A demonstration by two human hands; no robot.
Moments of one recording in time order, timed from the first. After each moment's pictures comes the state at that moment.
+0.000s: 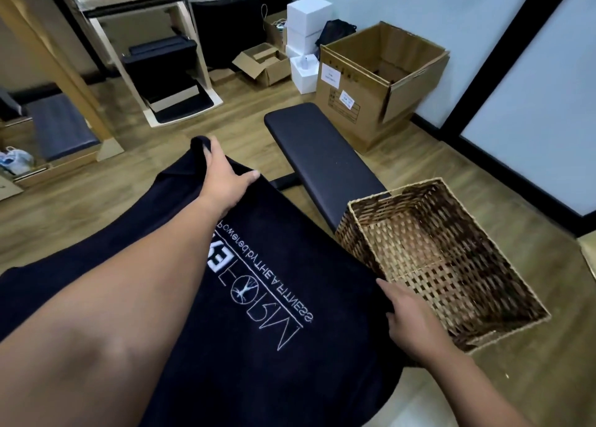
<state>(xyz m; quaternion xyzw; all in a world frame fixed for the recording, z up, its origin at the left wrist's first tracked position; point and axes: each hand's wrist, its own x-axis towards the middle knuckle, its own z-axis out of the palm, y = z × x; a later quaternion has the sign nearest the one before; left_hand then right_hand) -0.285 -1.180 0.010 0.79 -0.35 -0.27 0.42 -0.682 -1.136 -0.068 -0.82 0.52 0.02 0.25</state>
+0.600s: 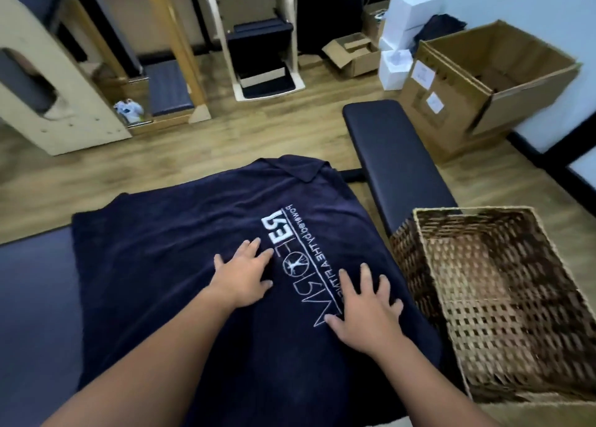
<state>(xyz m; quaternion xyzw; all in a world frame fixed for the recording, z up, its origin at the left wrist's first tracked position) -0.321 -0.975 -0.068 0.84 -0.45 -0.28 -0.06 -0.558 -1.091 -0.069 -0.86 0.42 0.22 0.20</state>
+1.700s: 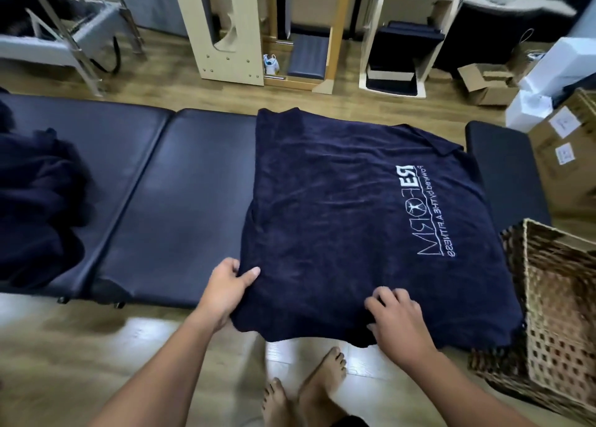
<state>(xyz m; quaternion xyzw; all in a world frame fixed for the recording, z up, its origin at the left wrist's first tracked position) -0.438 -0.598 -0.078 0.81 0.11 -0.24 0.52 -0.619 -0.882 -0.083 -0.99 0.10 0.13 0.02</state>
